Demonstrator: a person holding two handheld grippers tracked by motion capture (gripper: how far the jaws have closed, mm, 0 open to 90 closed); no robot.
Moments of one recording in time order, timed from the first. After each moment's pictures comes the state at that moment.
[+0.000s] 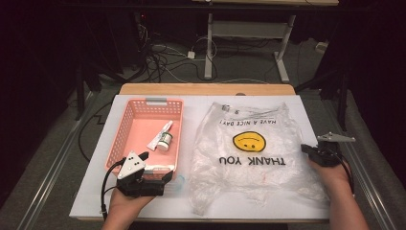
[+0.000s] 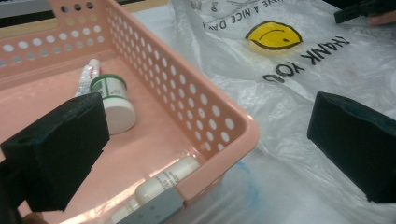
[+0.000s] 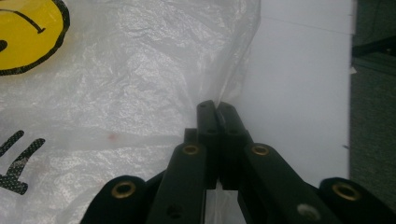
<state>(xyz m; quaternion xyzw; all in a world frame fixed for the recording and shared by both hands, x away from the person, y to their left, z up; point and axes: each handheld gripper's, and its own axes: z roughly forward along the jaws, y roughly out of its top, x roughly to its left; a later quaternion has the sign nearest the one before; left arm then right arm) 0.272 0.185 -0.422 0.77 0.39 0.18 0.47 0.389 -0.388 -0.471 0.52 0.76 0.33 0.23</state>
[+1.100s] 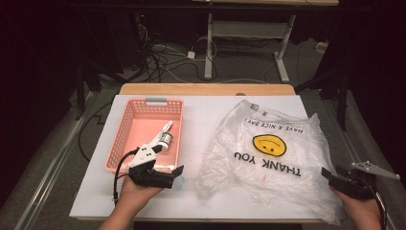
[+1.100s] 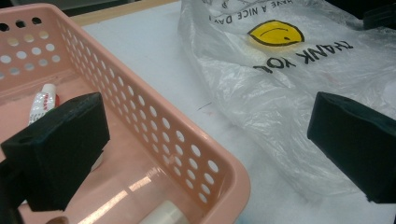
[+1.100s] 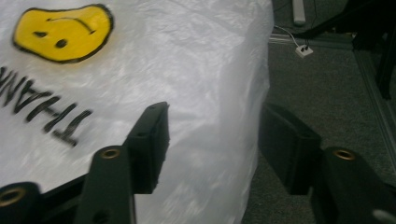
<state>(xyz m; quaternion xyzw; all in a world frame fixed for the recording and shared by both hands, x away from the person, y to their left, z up) 0.300 0.168 -0.427 0.78 0.35 0.15 0.49 0.286 -0.421 -0.459 0.58 0.69 0.34 0.26</state>
